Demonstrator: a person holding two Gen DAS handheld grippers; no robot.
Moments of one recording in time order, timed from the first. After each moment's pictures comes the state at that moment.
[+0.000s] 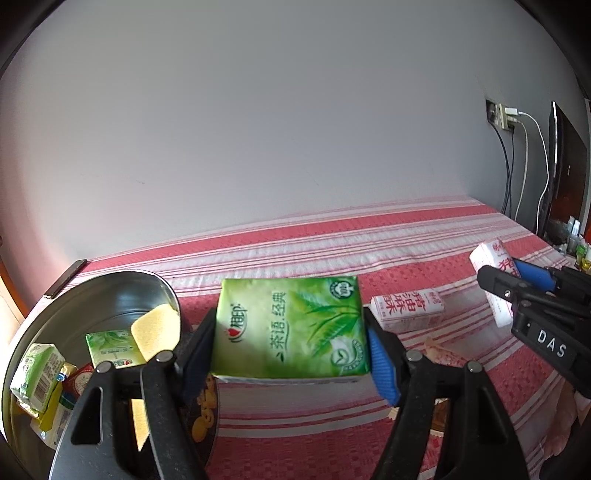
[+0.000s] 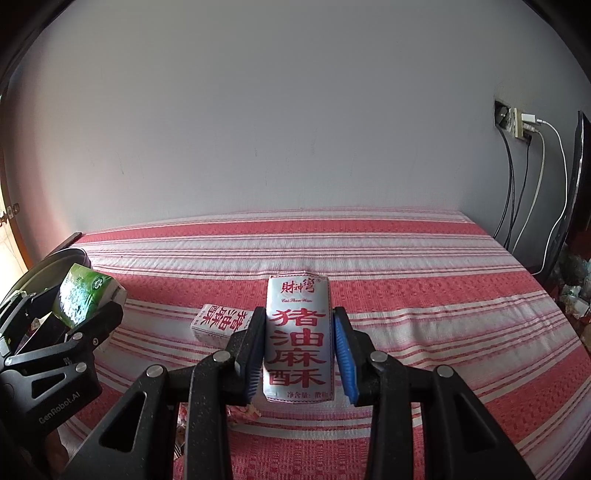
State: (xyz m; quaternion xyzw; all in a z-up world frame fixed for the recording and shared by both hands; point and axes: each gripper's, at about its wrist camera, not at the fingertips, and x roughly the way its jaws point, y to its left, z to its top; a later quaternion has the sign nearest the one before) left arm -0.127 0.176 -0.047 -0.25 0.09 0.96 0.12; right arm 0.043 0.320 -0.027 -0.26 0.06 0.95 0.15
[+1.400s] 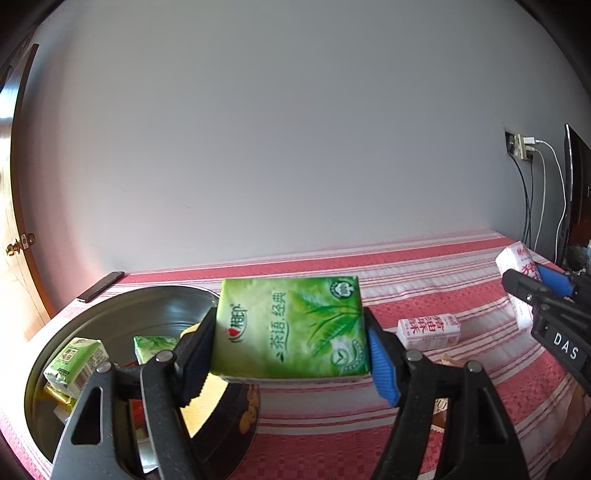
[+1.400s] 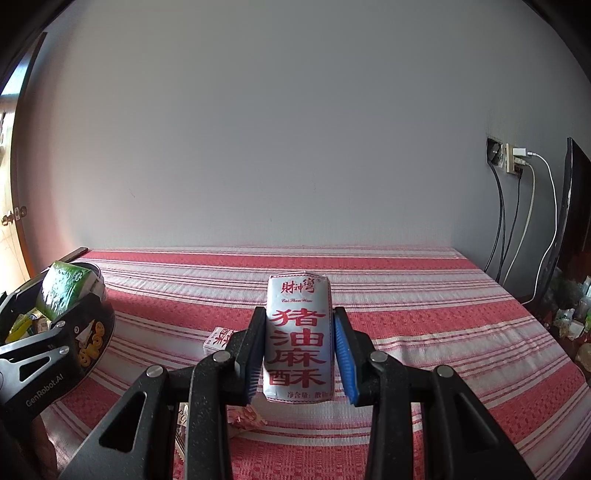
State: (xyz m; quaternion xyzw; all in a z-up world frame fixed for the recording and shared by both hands) left arm -0.099 0.153 -0.038 -0.17 0.07 0.98 0.07; right arm 0.068 0.303 -0.014 -0.19 0.02 0.97 0.15
